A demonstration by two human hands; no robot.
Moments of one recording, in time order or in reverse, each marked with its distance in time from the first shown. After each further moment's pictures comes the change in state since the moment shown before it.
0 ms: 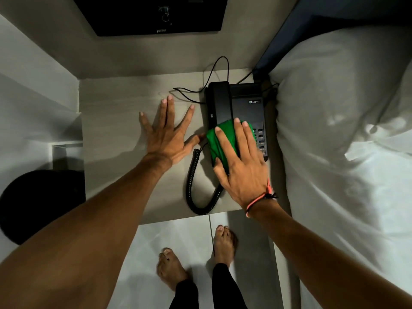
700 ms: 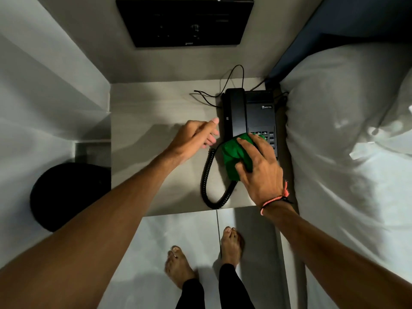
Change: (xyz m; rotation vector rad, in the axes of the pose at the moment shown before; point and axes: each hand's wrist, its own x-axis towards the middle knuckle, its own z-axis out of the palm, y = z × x) left_hand -0.038 0.008 -0.066 -1.290 -0.157 -0.062; right_hand -0.015 -0.010 -0.019 0.253 0.106 0.110
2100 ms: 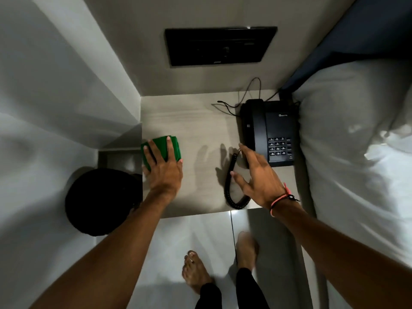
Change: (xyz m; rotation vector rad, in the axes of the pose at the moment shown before) left_hand -0.078 -0.077 -0.071 0.956 0.316 -0.296; right_hand -0.005 -0.055 0.009 0.060 -0.284 -0.051
